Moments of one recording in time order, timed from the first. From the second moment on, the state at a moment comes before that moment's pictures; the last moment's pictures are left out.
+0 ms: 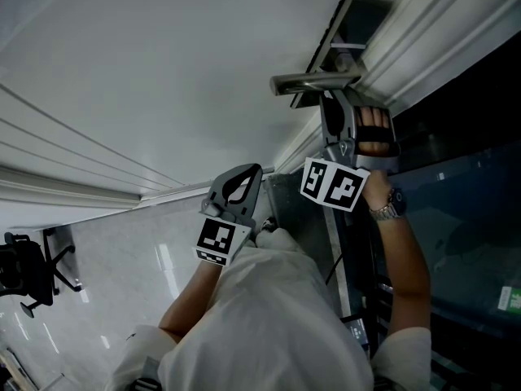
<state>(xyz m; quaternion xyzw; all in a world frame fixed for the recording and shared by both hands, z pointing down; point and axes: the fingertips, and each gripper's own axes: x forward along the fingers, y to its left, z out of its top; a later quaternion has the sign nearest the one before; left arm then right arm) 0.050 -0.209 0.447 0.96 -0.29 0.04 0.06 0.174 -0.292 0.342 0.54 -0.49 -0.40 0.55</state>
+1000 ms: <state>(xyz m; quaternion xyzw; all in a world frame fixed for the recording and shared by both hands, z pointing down) 0.043 -0.214 0.445 0.95 -0.29 0.04 0.06 0.176 -0.289 0.329 0.68 -0.61 -0.22 0.35</state>
